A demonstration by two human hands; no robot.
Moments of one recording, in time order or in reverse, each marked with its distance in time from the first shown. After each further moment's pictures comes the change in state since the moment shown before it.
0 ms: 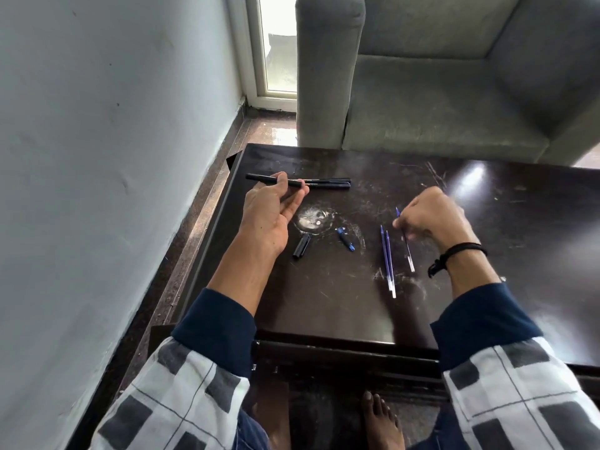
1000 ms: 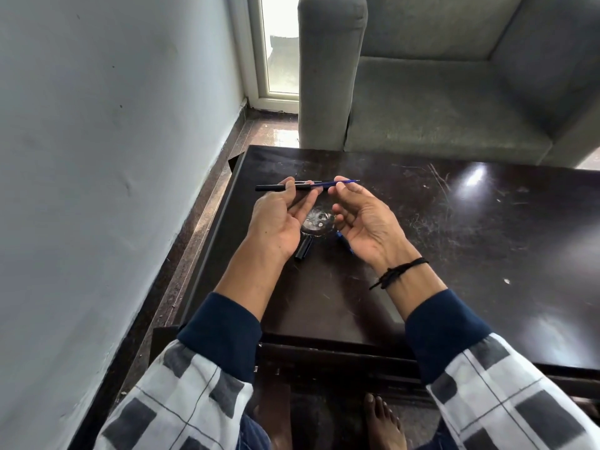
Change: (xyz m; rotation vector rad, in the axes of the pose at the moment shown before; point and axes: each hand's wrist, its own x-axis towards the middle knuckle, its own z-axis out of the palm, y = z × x) left_hand -0.002 -0.007 0.006 -0.182 -0.045 -0.083; right_hand -0.042 -0.059 0.067 1.415 -0.422 0.042
